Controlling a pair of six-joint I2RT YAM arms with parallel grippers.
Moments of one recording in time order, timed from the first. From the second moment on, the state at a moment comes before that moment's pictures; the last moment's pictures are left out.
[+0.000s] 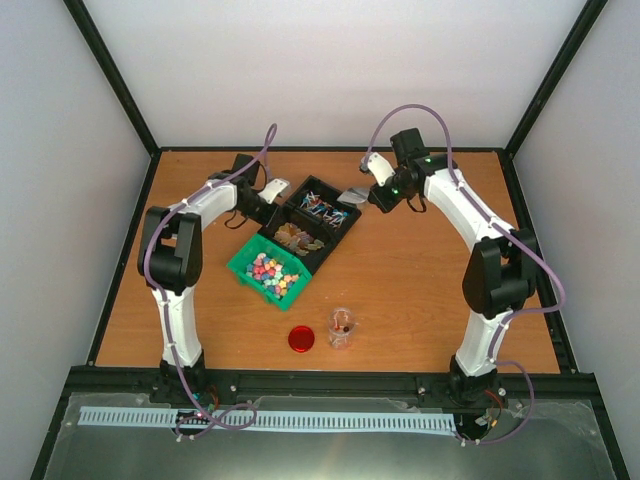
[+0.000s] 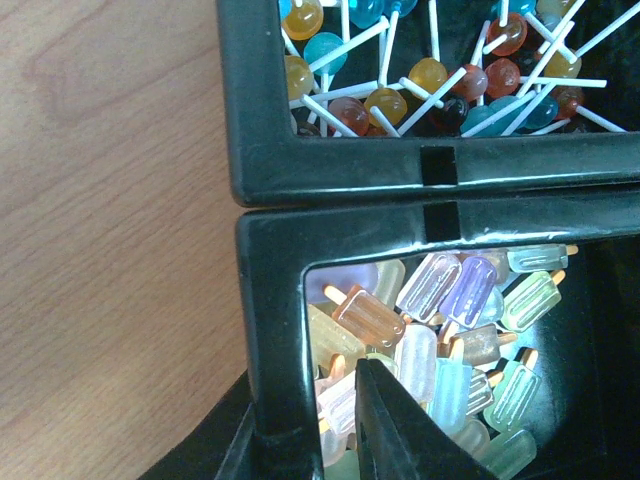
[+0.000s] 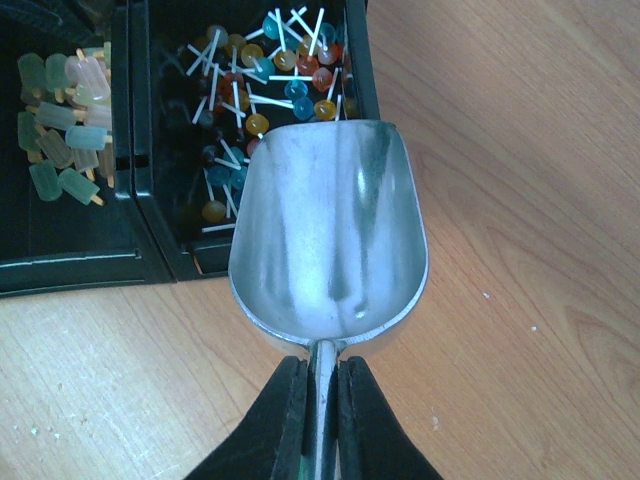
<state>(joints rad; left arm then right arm) -0.23 2.04 1.52 -0.67 0.44 0.30 0.32 1.86 1.67 -0.85 -0.31 -0.45</state>
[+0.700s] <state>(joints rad) -0.29 2.04 1.52 -0.64 0.36 0.28 0.40 2.20 2.19 -1.38 -0.15 -0.56</state>
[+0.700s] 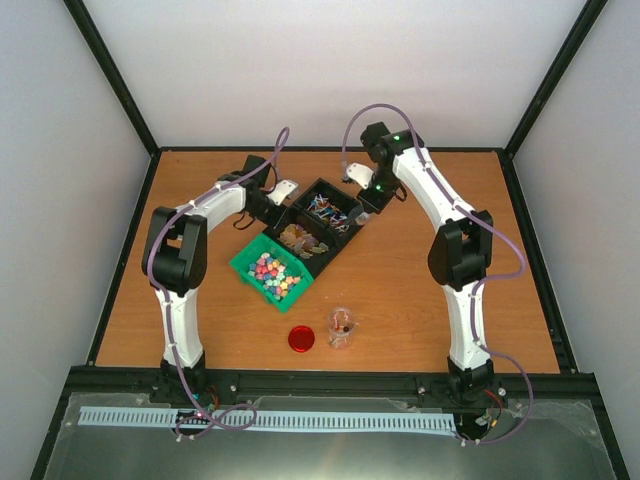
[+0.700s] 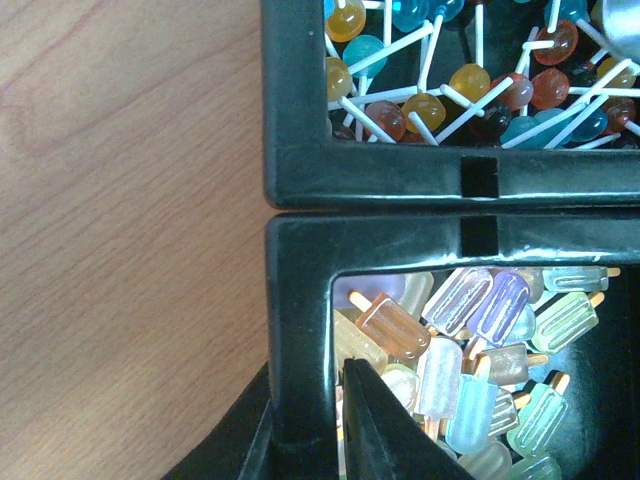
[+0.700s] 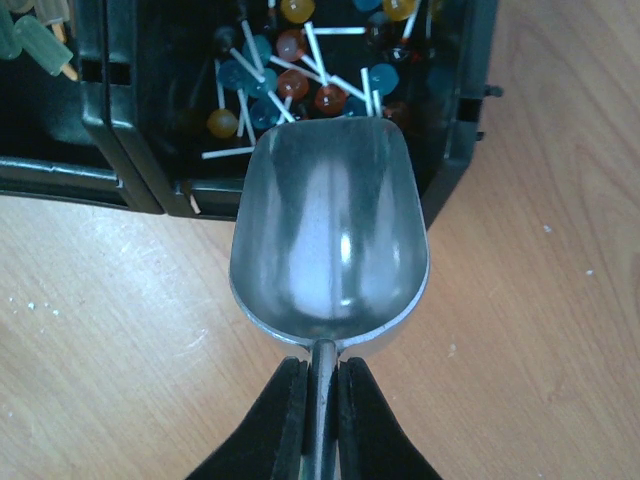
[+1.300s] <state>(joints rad) -0.31 2.04 1.50 -0.61 0.35 0.28 0.45 2.31 2.30 -1.42 -0.12 -0.55</state>
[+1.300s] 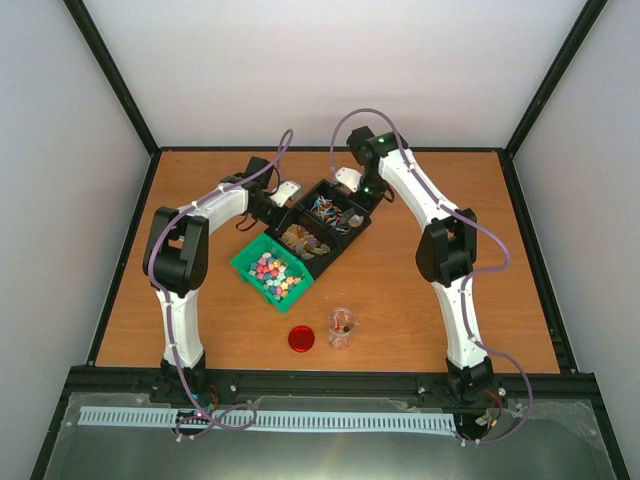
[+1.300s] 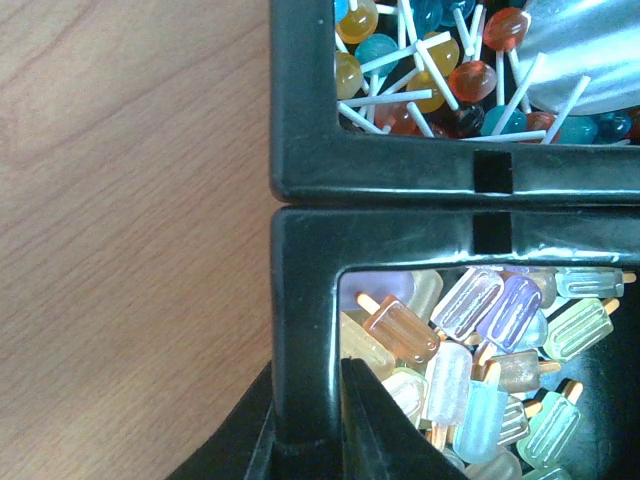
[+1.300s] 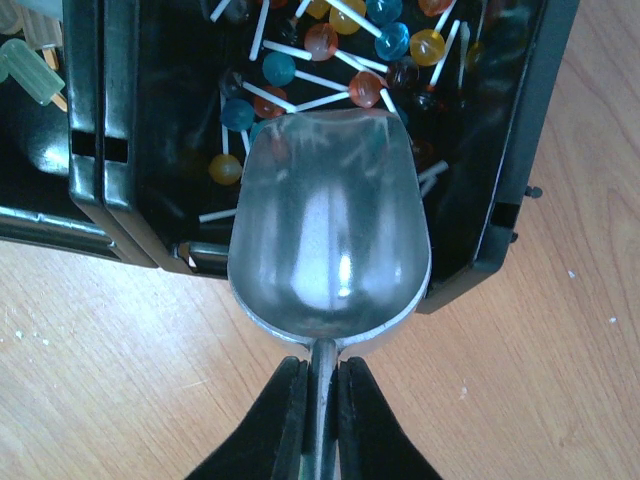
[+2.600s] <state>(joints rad) -0.31 2.05 1.51 -0.63 0.37 0.37 0.39 1.97 1.65 -0.90 -0.24 -0.51</state>
